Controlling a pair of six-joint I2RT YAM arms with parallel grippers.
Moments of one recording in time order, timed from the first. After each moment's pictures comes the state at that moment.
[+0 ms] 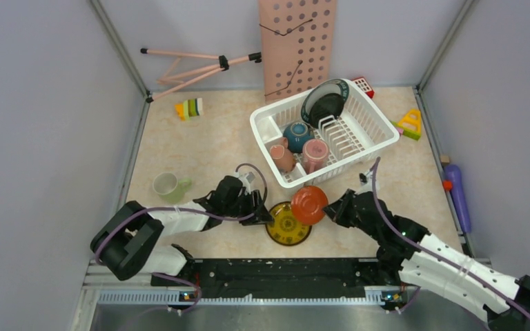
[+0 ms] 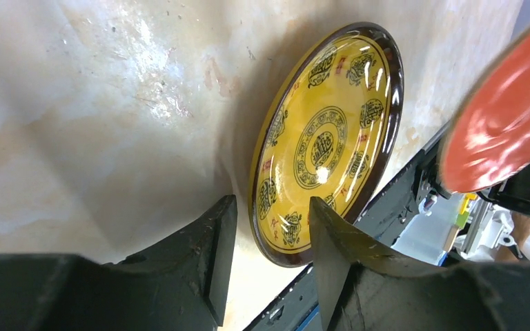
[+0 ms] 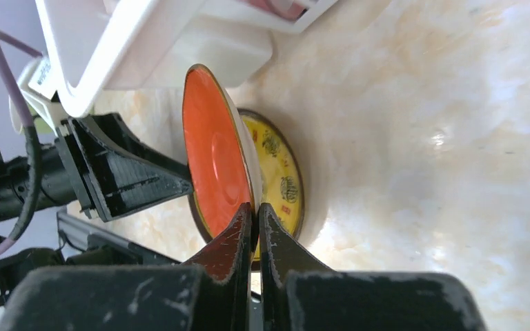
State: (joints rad) left arm -0.67 1.35 0.40 0.19 0.41 -0.85; right arm 0.87 0.60 0.36 -0.35 0.22 1.06
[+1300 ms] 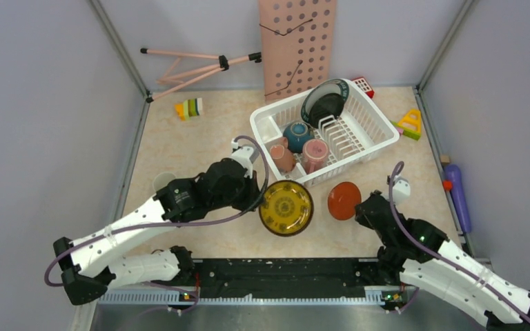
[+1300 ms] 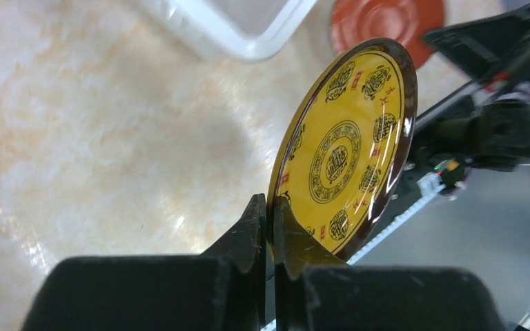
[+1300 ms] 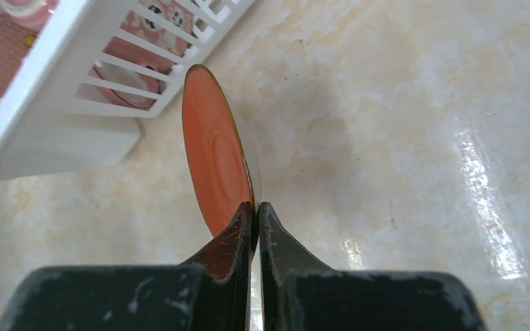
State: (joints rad) left arm -0.98 0.99 0.99 -0.72 -0.09 -0.65; right arm 0.87 0.47 0.50 -0.85 0.63 1.06
